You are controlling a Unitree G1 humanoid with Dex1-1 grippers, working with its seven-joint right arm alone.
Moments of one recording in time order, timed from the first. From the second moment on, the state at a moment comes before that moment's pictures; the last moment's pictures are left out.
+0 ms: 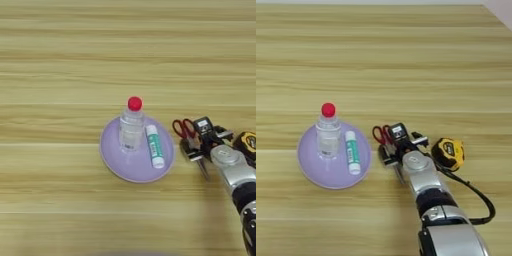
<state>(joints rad) -0.39 -0.31 0.01 0.92 -0.18 0.04 0.10</state>
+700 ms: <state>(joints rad) -0.39 -0.32 0.00 0.92 -0.19 0.06 0.06</state>
